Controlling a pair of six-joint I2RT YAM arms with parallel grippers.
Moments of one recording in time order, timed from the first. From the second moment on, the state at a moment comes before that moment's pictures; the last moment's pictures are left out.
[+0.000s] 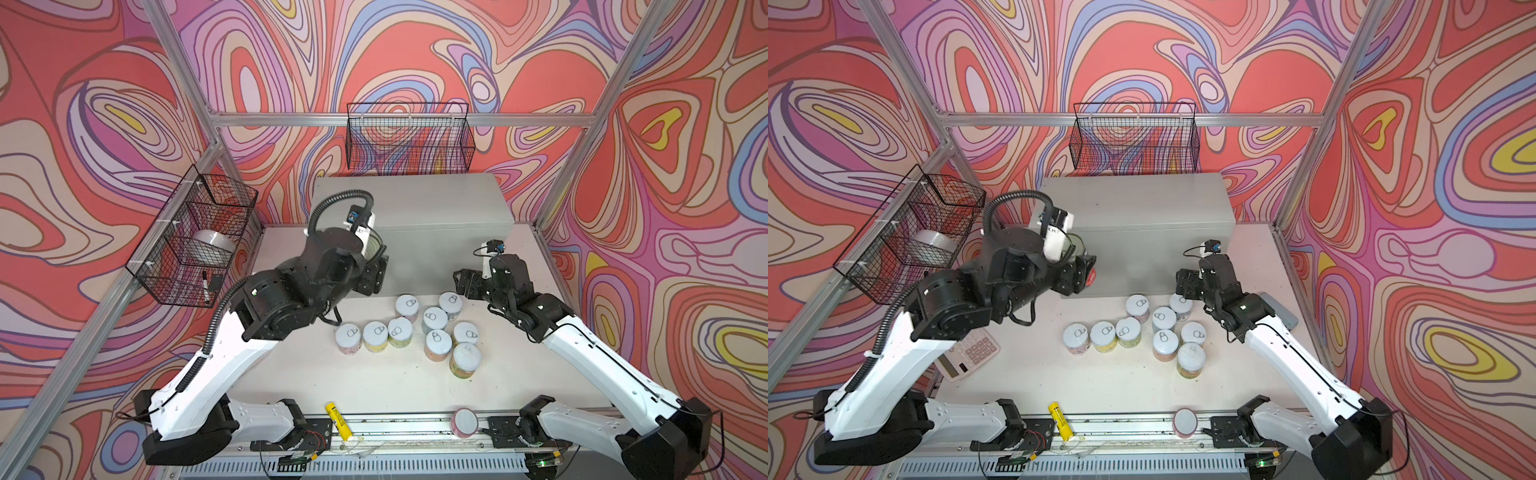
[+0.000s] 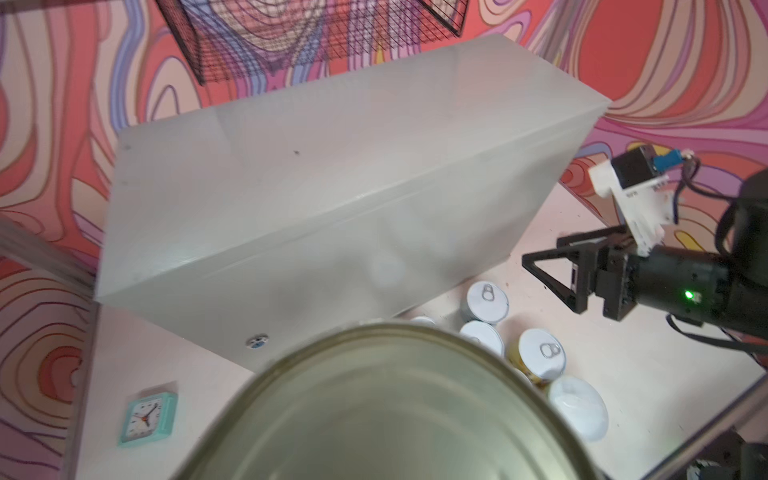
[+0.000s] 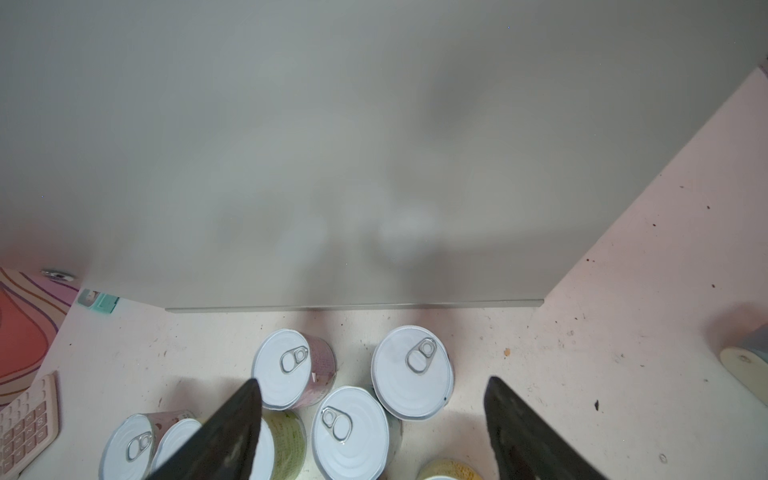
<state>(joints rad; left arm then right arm) -0.87 1.31 1.91 -1.10 -0.44 -0.25 0.47 1.14 1.03 -0.47 0.14 0.46</state>
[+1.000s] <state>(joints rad) -0.32 1.92 2.70 -1.29 -0.11 -0.18 0.47 1.30 1.57 -0.63 0.19 0.26</state>
